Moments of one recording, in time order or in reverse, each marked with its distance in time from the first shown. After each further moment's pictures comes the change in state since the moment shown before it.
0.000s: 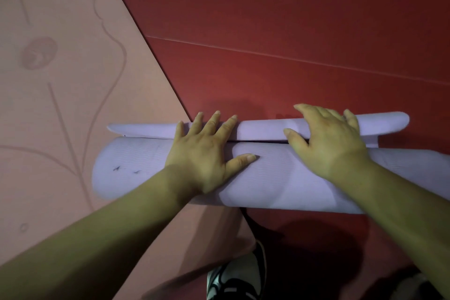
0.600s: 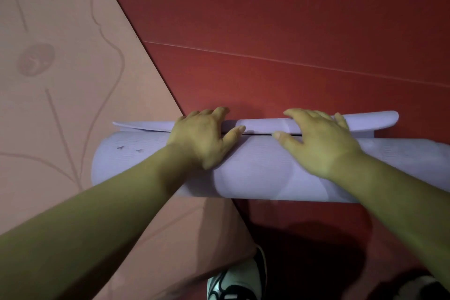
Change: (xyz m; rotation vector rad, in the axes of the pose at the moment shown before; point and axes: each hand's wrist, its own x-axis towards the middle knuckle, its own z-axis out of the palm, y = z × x) left_hand 0.039 -0.011 -0.017 -0.106 0.069 -0.012; right_hand 0.012 -0.008 -0.011 -0.014 -0.157 -0.015
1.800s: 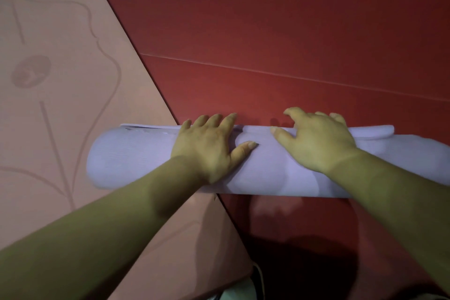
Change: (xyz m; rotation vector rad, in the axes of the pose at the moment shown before) left_hand 0.010 0.015 0.002 0.122 0.066 0.060; right_hand 0.032 0.001 -0.011 -0.130 0.005 0.043
